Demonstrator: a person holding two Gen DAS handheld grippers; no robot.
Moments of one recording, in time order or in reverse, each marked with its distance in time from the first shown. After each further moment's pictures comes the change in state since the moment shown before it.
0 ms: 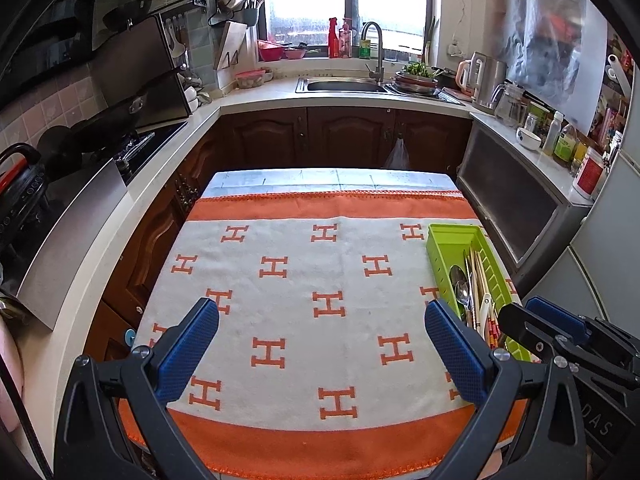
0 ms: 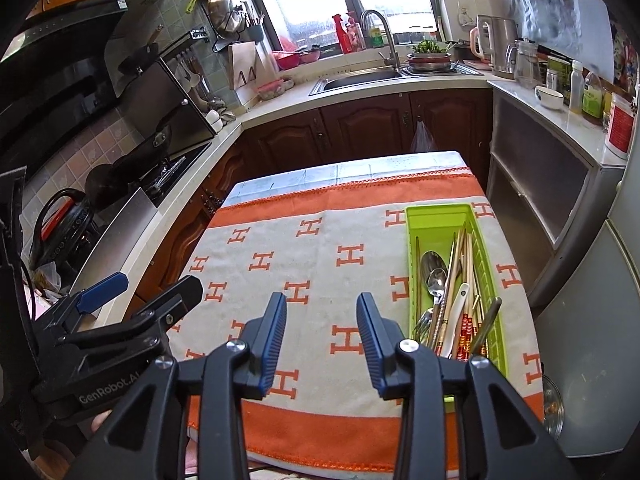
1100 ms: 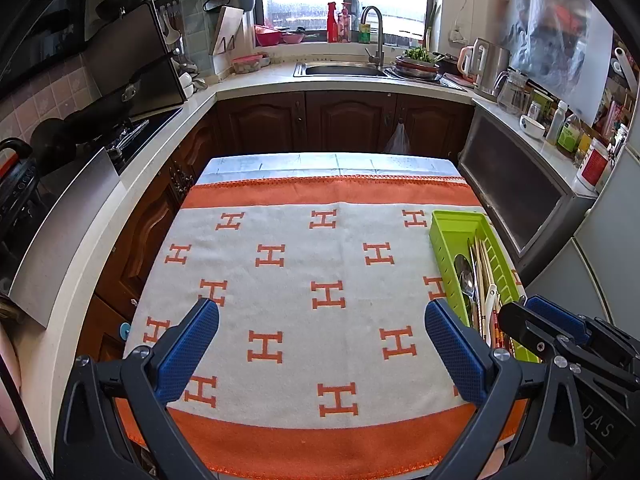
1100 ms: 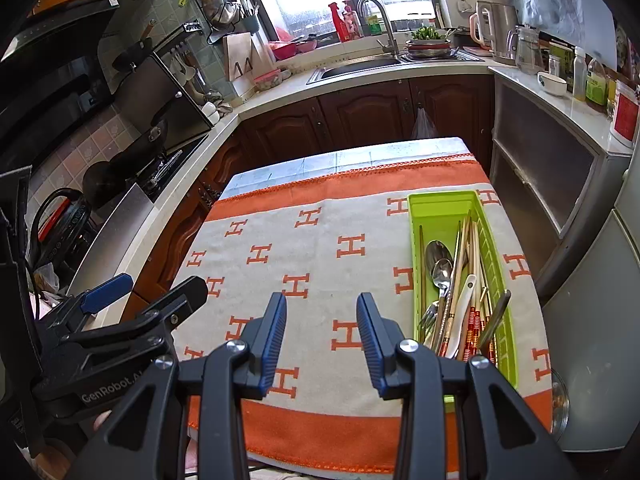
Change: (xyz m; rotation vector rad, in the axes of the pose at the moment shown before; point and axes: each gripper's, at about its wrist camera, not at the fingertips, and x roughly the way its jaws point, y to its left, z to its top) left arm 0.020 -0.001 0.000 0.001 0.060 -0.005; right arm 0.012 -0.002 -0.001 0.017 0.026 0.005
